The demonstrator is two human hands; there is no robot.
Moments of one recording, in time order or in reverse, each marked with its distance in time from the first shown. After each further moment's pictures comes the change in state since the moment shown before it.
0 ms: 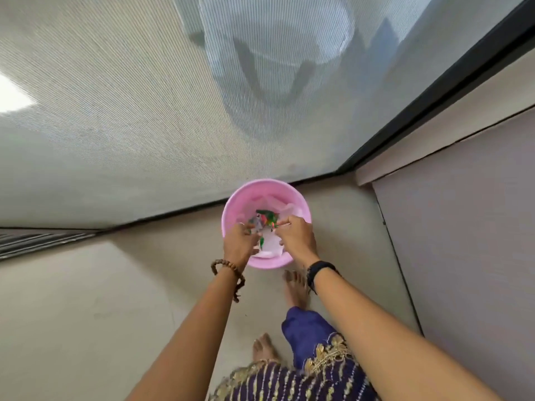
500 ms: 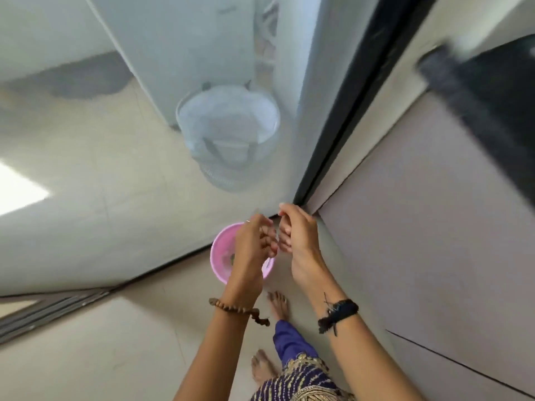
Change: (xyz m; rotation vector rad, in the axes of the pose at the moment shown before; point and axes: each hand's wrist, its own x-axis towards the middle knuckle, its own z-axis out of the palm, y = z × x) left_hand -0.245 0.184 -0.017 -0.514 -0.213 0.127; right_hand -0.223 -0.138 -0.174 0.958 0.088 -0.061
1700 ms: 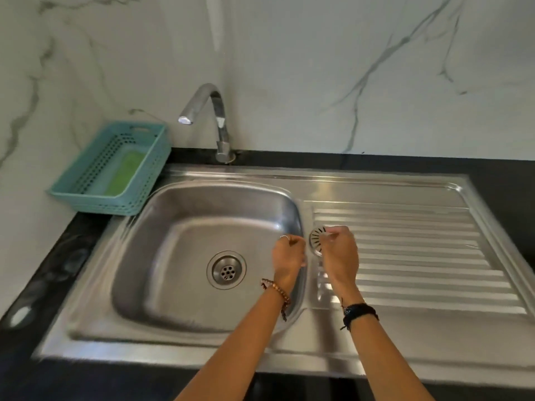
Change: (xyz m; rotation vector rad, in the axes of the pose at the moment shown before) left_hand -0.300 -0.158 0.581 1.000 -0.965 0.283; right_hand -0.230 -0.181 -0.596 -0.116 1.369 -0.249
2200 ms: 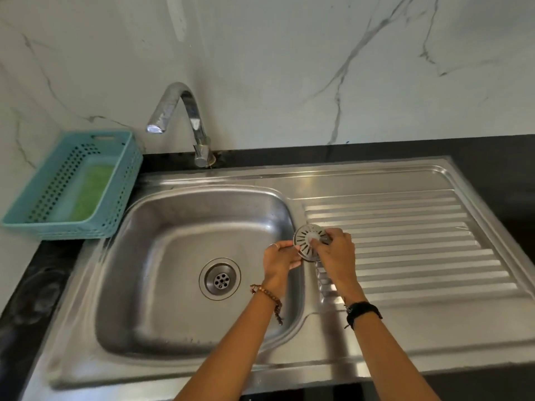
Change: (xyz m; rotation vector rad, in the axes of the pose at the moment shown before) left_hand 0.035 -0.021 -0.008 -0.214 -0.112 -0.176; right_hand 0.022 0.019 0.011 -0.080 -0.075 0.075
